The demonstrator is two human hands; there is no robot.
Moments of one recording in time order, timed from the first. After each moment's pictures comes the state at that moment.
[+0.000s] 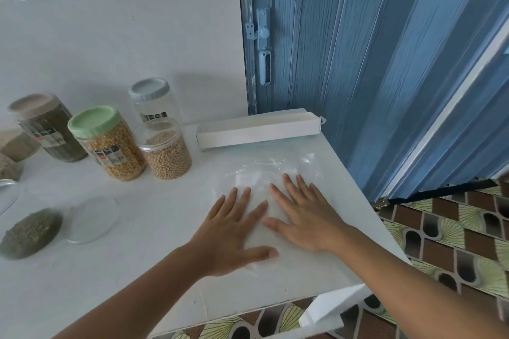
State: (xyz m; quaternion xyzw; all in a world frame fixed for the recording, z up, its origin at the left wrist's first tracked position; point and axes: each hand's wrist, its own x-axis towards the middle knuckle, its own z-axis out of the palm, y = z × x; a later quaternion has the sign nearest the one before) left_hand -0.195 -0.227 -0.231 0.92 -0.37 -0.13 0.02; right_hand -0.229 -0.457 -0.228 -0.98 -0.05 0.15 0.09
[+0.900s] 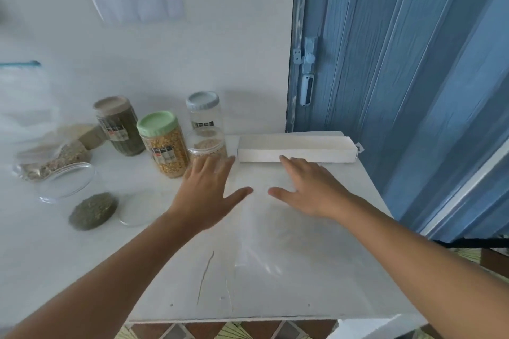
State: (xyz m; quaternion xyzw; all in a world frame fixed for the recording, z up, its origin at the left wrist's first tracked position) left_hand -0.165 -0.167 -0.146 0.98 -0.18 0.09 0.07; right_hand -0.173 -0.419 -0.144 -0.99 -0.09 0.06 0.13
